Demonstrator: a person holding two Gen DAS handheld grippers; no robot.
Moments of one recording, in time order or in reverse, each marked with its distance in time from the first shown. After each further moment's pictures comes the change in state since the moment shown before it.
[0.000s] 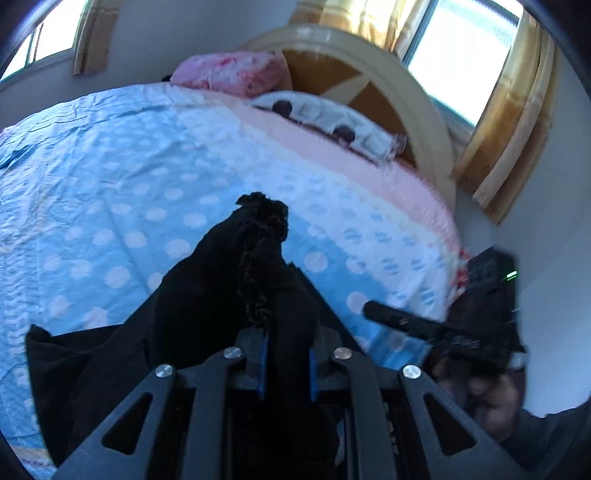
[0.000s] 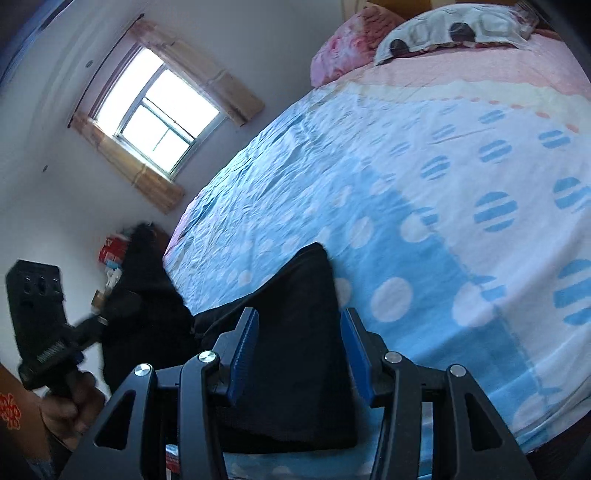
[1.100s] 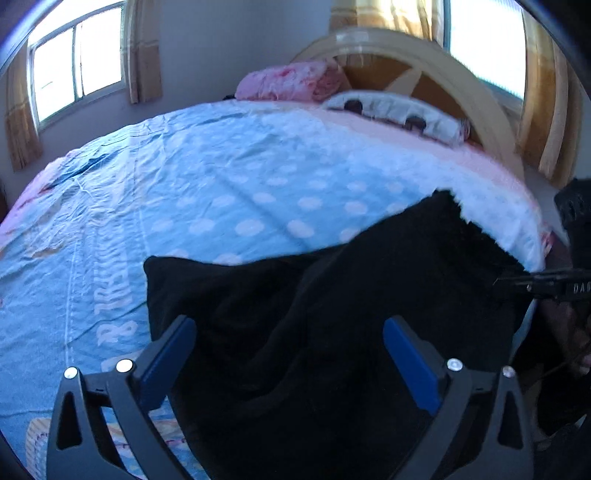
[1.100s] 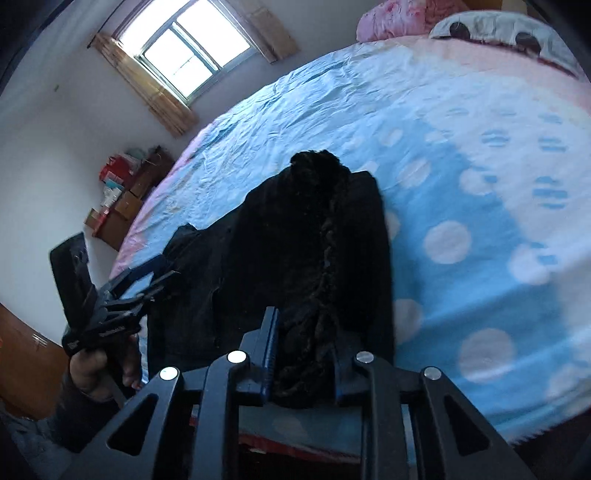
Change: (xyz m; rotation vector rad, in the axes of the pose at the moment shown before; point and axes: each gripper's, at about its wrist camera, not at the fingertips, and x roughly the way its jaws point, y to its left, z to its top) left arm -0.028 0.074 -0.078 0.076 -0.057 0.335; right arm 0.018 0.030 -0.033 -0.226 0.250 -0.060
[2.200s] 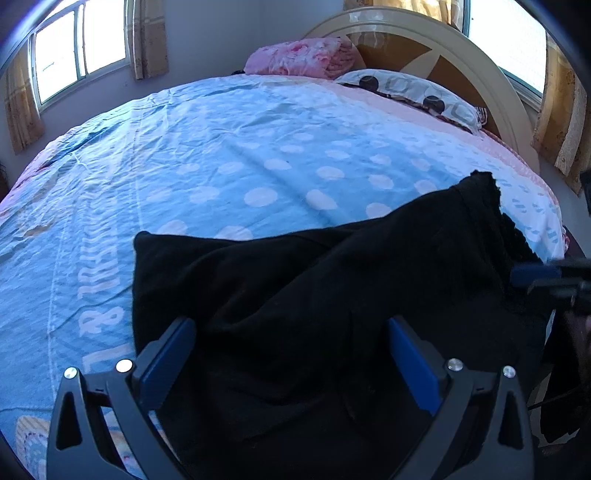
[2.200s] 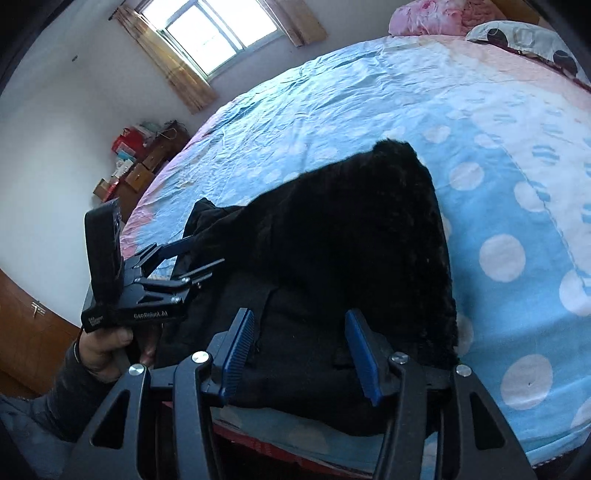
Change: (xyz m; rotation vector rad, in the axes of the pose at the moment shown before) left arm 0.029 0.012 0.000 -0.051 0.067 0.016; right arm 0.011 0.037 0.001 -0.121 0.039 0.044
